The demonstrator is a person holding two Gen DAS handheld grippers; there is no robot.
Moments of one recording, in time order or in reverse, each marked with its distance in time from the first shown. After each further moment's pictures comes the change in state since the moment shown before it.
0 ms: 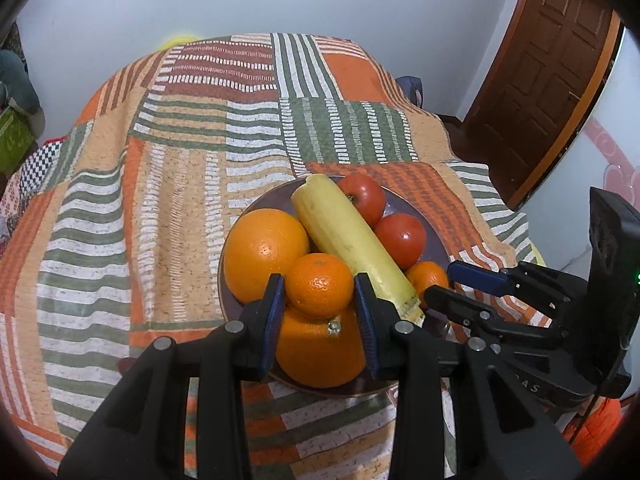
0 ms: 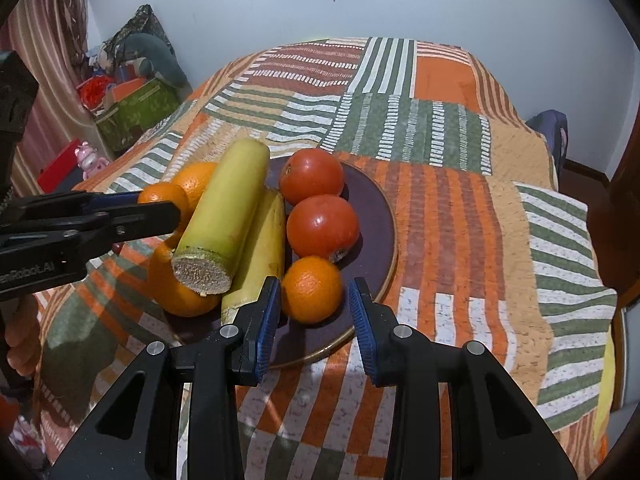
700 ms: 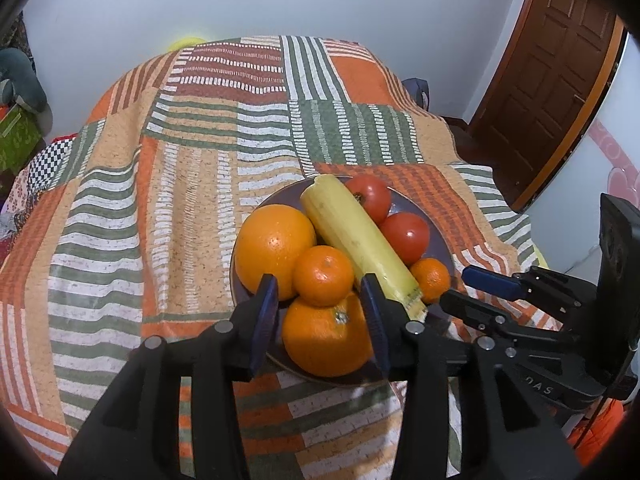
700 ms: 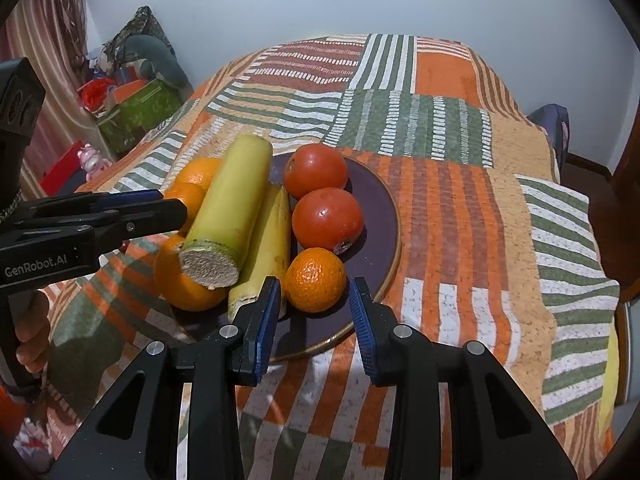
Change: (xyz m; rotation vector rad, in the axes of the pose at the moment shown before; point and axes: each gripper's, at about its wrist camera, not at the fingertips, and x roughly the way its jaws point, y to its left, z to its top) left arm -0.018 0.000 -0.005 -0.008 -0.010 0.028; right arm -0.010 0.000 -0.001 0.004 0.011 0.002
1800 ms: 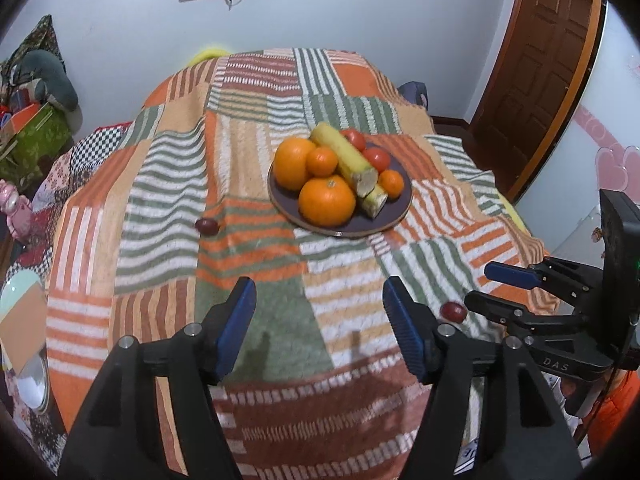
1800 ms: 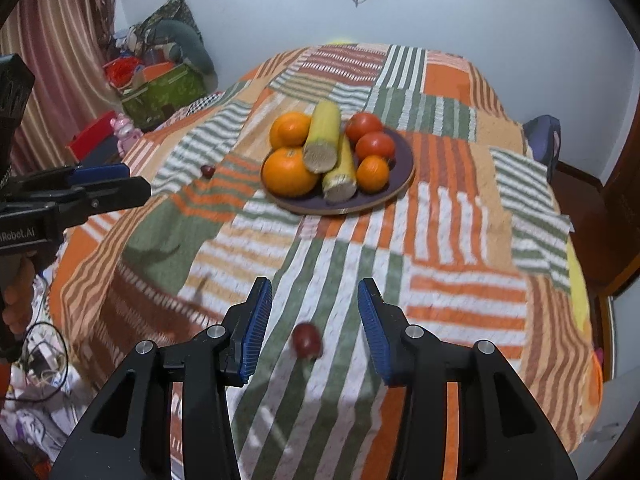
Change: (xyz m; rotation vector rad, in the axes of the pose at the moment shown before) left arm -0.122 -0.019 -0.113 0.002 -0.027 0.059; right arm -0.074 0.051 -0.078 -0.061 0.048 0.005
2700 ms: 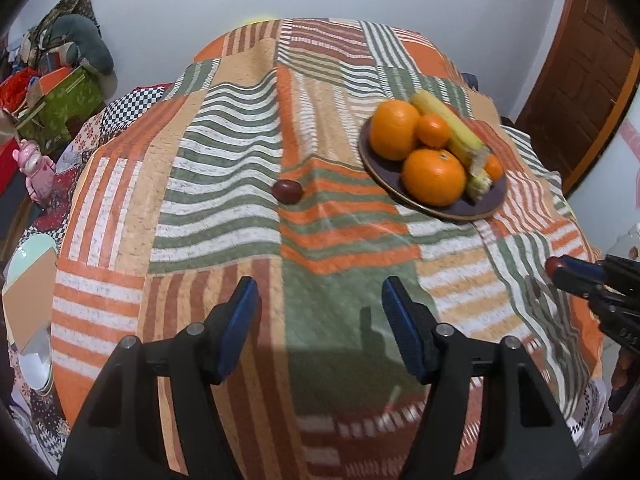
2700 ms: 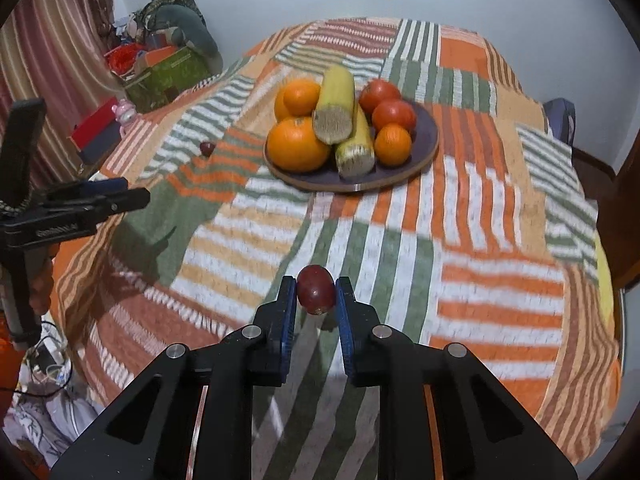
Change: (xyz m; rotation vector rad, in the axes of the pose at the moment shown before) left arm 0.051 0.079 -0.009 -0.096 0.059 0.112; right arm 0.025 0.003 0.011 0.000 0.030 0.017
